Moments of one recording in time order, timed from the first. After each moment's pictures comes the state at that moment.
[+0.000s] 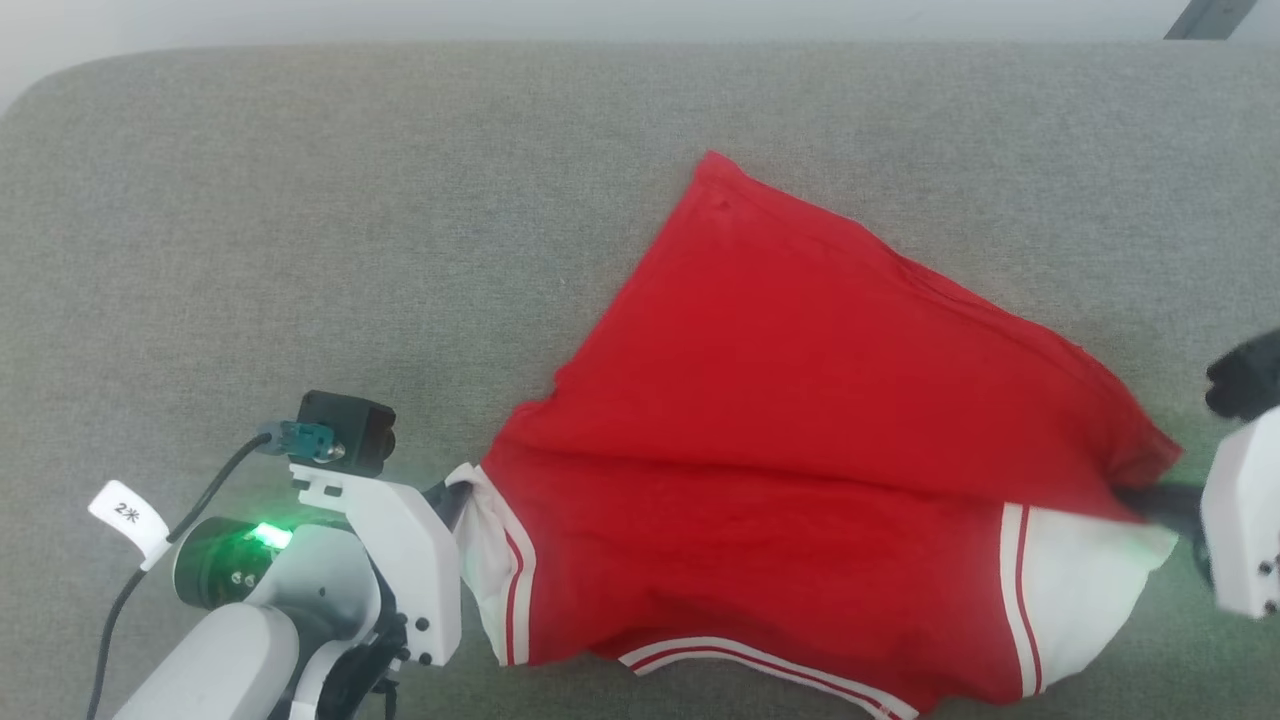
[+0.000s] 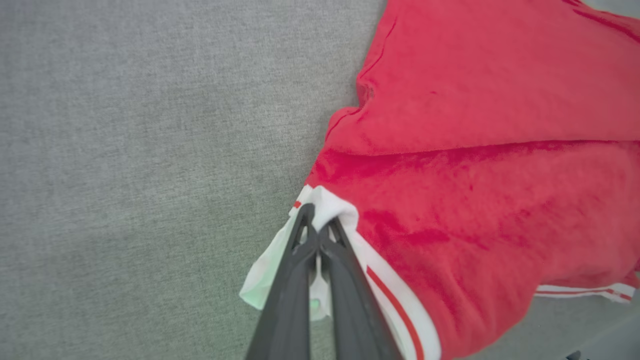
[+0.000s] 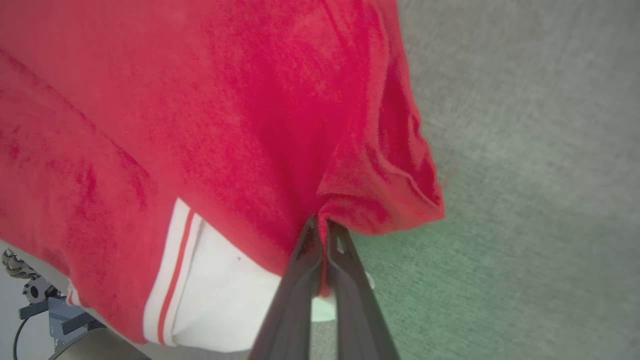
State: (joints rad) left arm -0.27 0.53 -0.47 -0.14 -0.70 0.27 0.57; right arm -0.54 -0.99 0.78 0.17 1.18 0.13 0.53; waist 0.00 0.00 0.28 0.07
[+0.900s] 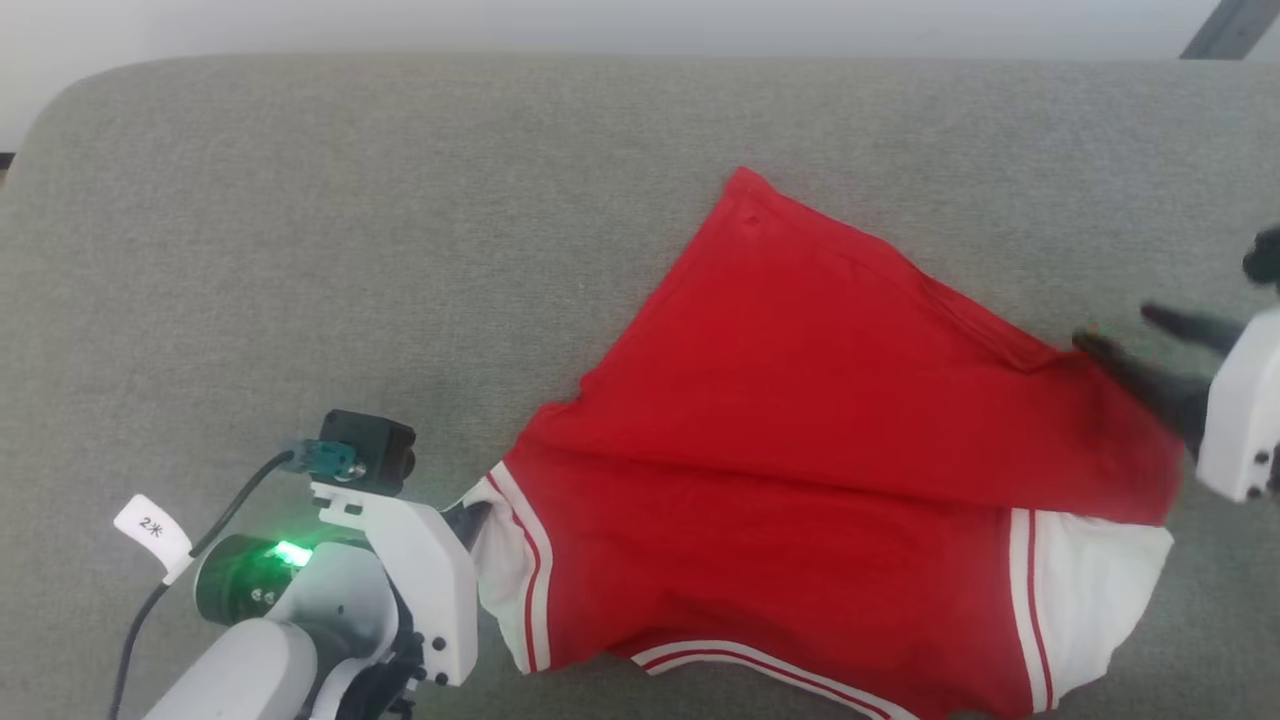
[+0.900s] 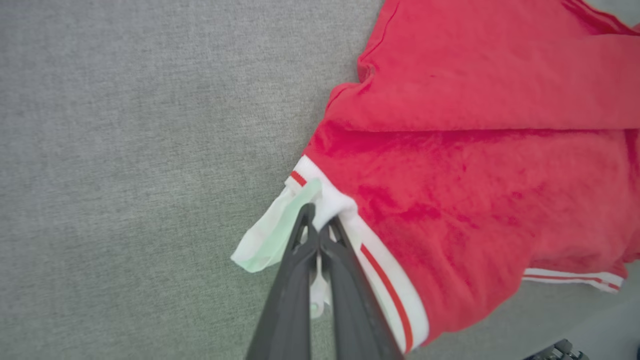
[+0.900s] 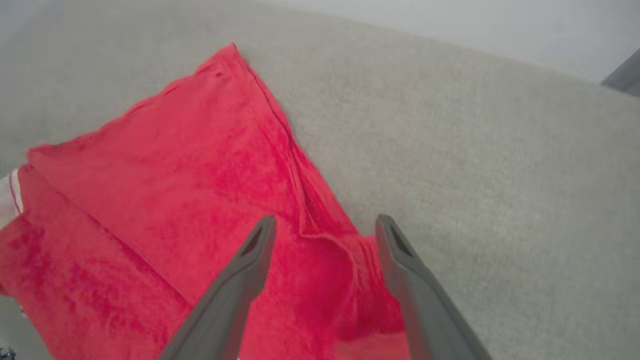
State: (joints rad) left arm -0.25 0.52 -0.49 -0.14 -0.71 0.27 0.57; right arm -0.48 -0.79 0.38 0.09 0.93 0.13 0.52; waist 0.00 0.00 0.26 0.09
